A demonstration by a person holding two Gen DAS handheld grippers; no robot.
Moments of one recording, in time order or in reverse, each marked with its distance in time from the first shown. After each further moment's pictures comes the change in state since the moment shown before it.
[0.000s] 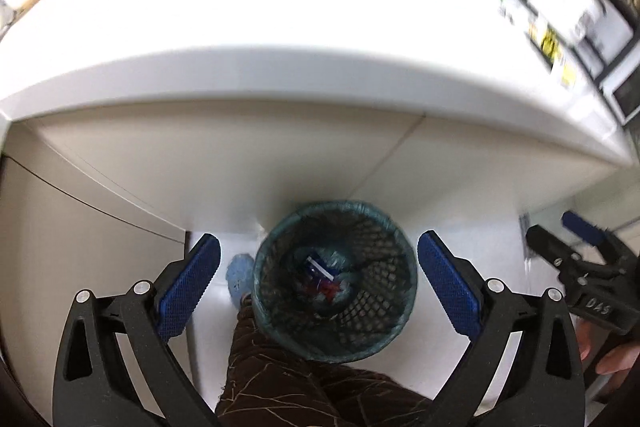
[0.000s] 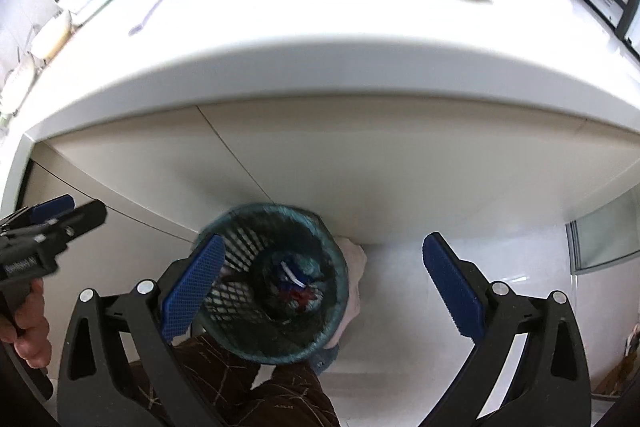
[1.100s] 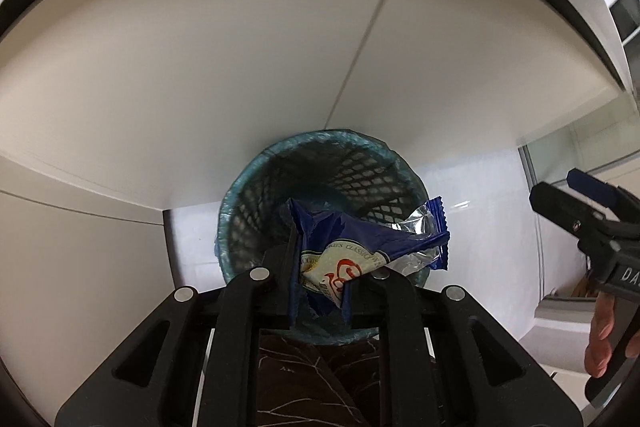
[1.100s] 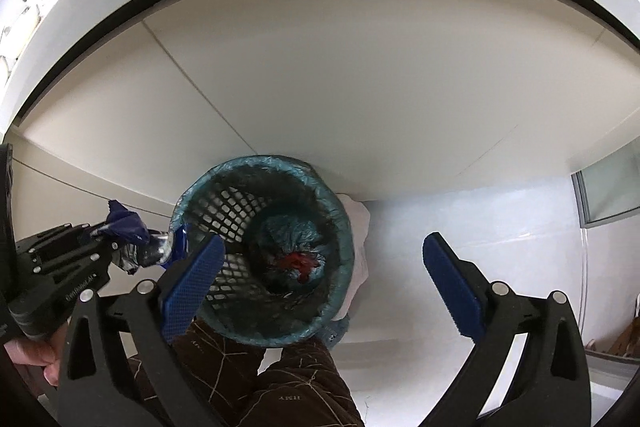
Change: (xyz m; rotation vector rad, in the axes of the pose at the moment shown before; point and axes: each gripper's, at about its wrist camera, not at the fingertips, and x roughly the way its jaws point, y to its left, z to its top) left arm 0.111 -0.021 -0.055 0.173 0.188 -0.051; right arm 0.071 -0.005 -0.054 0.104 0.135 -0.025
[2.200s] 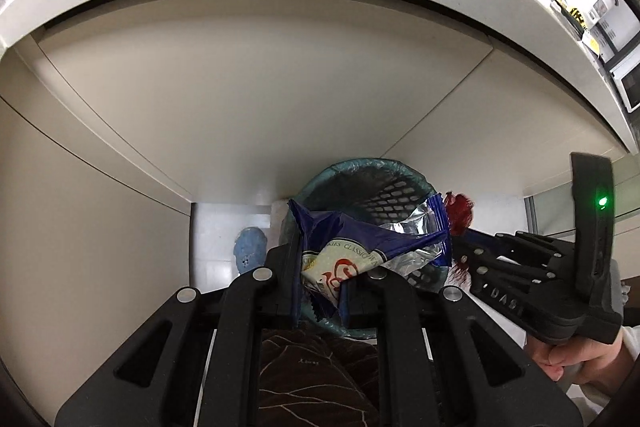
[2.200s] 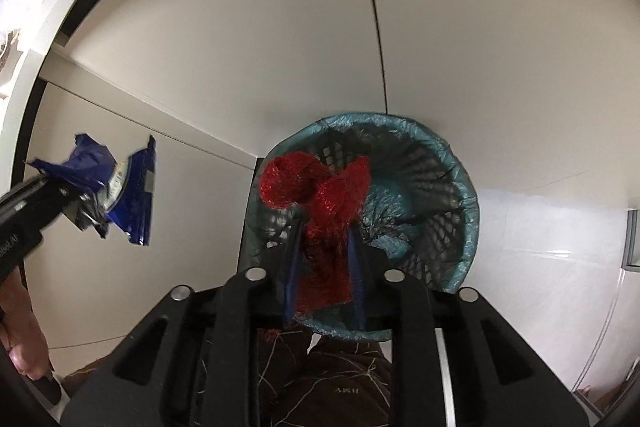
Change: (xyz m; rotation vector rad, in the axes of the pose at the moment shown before) left arm -0.075 0.080 -0.020 -0.179 -0.094 0.030; right arm 0.054 0.101 -0.011 -0.206 0.168 0.215
